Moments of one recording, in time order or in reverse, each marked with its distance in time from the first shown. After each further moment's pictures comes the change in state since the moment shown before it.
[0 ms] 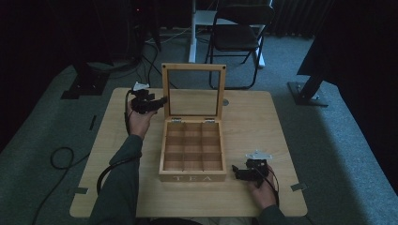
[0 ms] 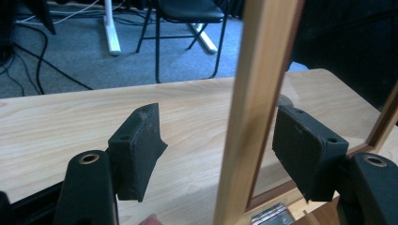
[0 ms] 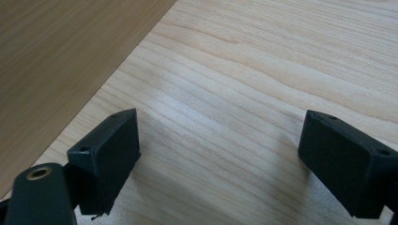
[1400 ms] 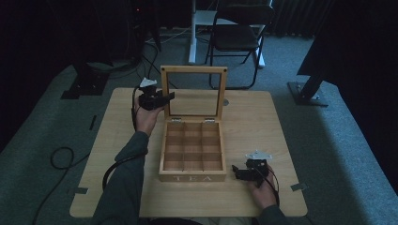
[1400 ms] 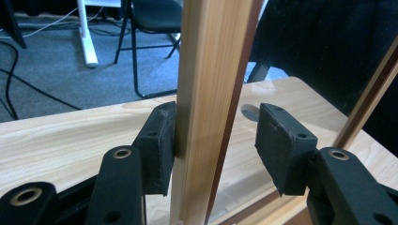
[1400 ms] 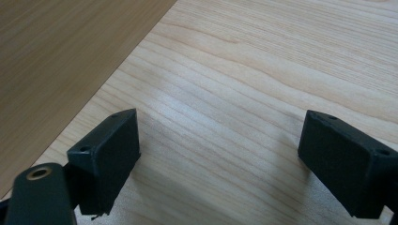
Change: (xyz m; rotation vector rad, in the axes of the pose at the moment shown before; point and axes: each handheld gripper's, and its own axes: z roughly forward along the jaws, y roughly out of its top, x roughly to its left) left arm -0.021 0.013 0.001 -0.038 -0.080 0.018; right arm 0.000 0.000 0.000 0.000 0.000 0.000
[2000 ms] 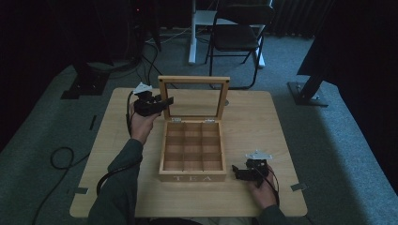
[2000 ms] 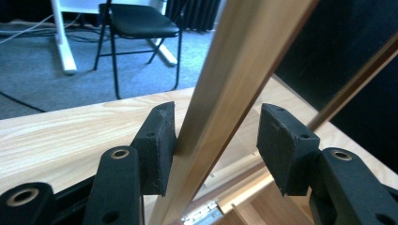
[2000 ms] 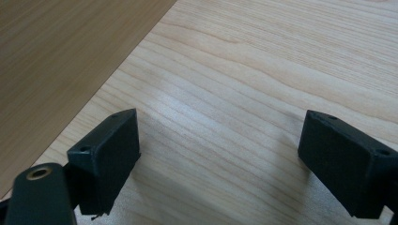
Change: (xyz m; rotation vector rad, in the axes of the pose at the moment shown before) left arm -0.006 -0.010 -0.029 -0.031 -0.091 0.017; right arm 0.000 0.000 0.000 0.000 0.000 0.000
